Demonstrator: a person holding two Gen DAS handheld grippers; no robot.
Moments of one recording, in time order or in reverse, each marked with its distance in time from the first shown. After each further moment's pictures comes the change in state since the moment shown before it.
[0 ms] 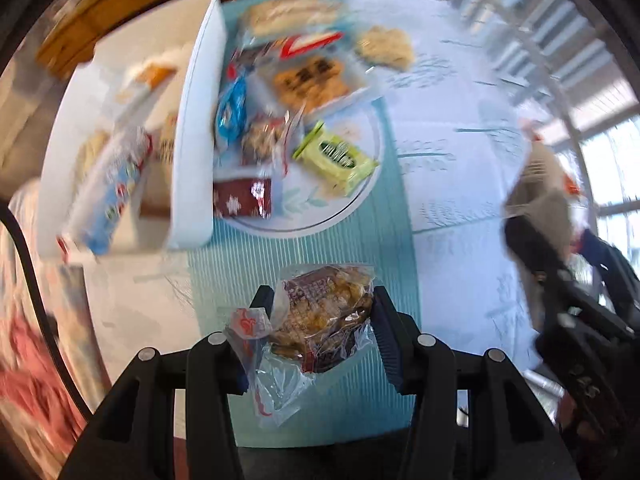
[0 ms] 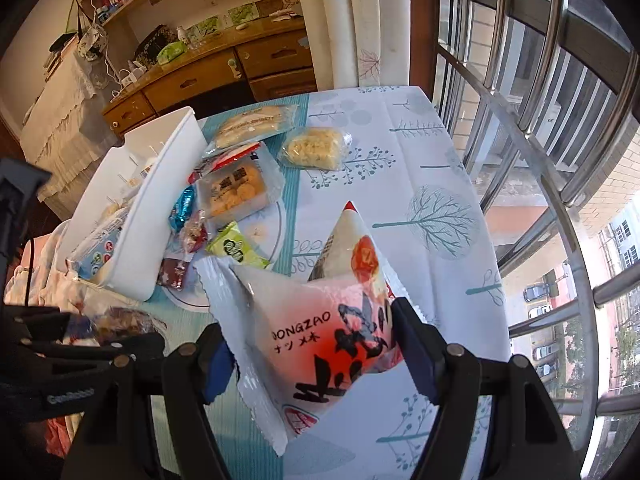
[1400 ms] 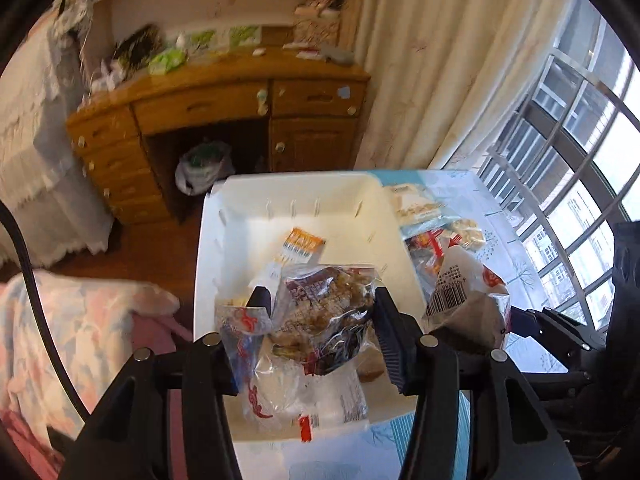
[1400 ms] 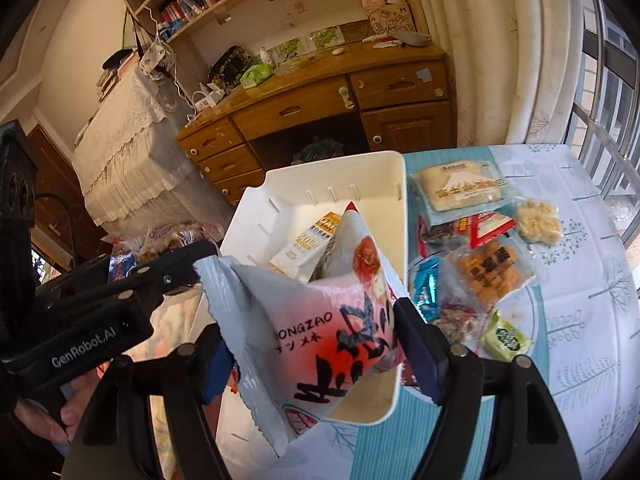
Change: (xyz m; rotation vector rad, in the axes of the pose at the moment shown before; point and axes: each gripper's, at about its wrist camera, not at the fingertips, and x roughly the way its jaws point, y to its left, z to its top) left arm -0.092 0.284 -0.005 0.000 -0.504 -0.110; right arm 0.034 0.248 0.072 0.001 -0.095 0.219
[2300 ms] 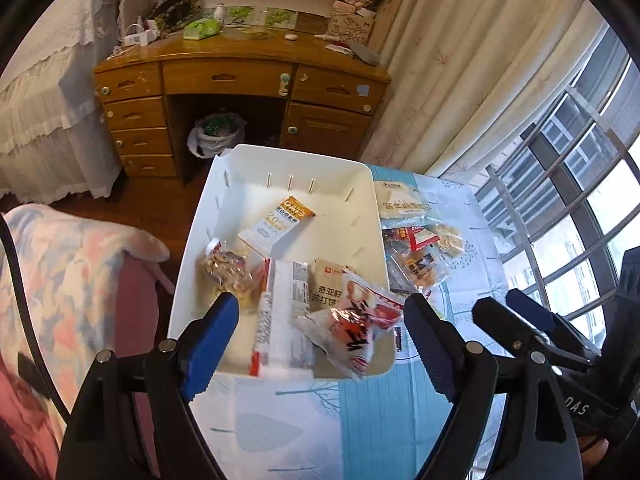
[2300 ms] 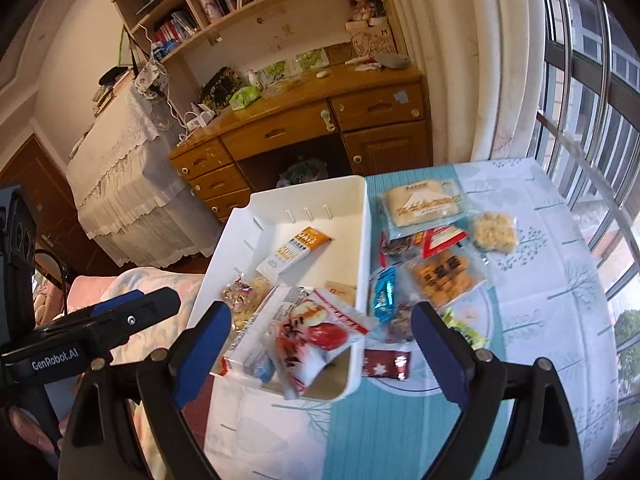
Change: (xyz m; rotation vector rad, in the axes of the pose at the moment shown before) left arm -0.046 -0.028 -0.033 -0.185 0.016 0.004; right arm -0.069 -0.037 -0.002 -0.008 -0.071 -0.034
